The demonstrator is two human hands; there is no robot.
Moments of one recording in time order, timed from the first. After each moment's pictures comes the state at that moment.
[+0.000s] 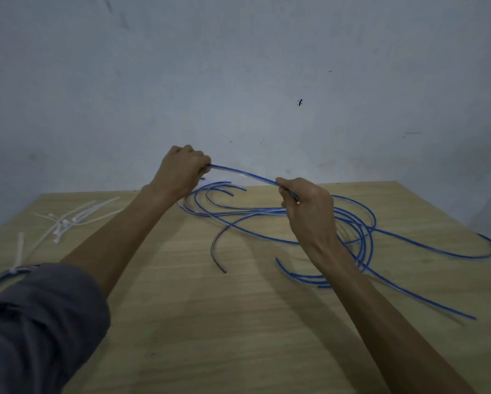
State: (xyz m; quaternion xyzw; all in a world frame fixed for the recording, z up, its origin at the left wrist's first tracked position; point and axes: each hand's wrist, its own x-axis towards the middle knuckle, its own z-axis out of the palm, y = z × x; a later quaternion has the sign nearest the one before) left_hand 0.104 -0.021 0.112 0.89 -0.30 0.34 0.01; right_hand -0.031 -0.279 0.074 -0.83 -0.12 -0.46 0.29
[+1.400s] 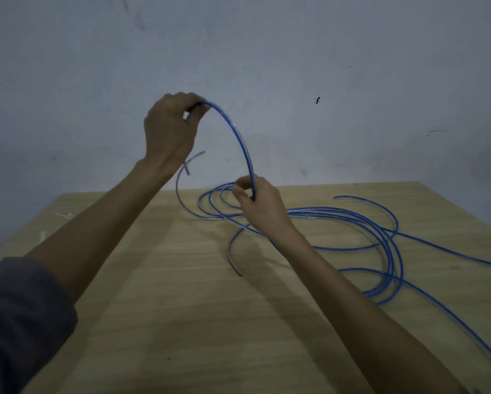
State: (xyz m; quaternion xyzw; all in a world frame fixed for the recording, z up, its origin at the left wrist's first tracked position) left_hand 0.079 -0.011 0.184 0.80 -0.19 0.49 0.27; right_hand 0.008 -0.188 0.084 -0.87 -0.10 -0.20 0.45
